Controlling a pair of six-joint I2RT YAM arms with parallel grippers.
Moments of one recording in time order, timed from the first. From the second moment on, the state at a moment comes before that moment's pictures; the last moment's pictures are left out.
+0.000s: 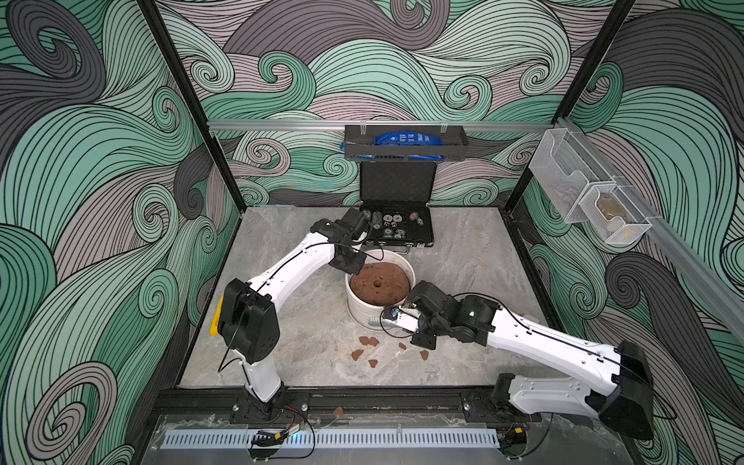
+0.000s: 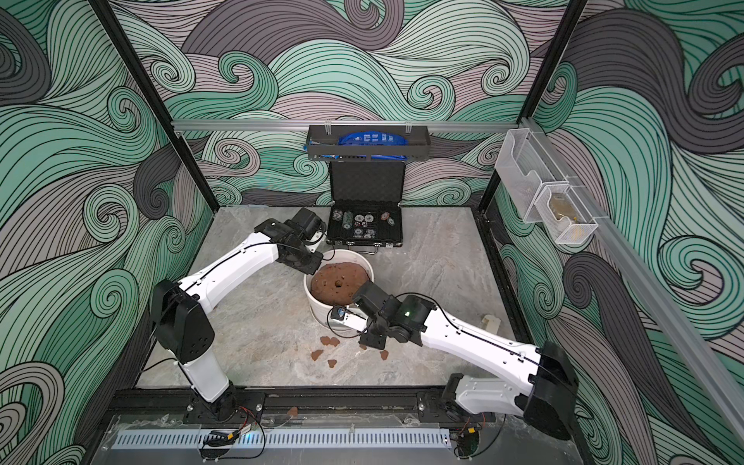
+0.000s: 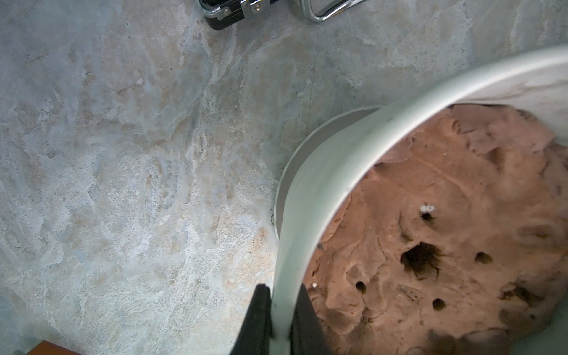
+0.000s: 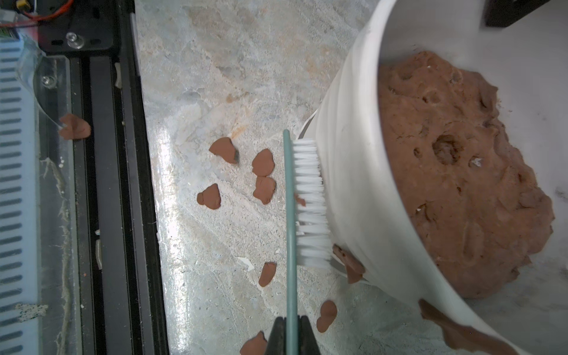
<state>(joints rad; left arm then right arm) -0.56 1.77 1.62 -1.07 -0.06 -0.08 0.99 1.23 0.94 -0.81 0.01 -0.40</state>
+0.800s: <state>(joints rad) -0.51 1.80 1.65 -1.06 0.03 0.25 0.99 1.12 0.95 -0.84 -0.10 -0.41</state>
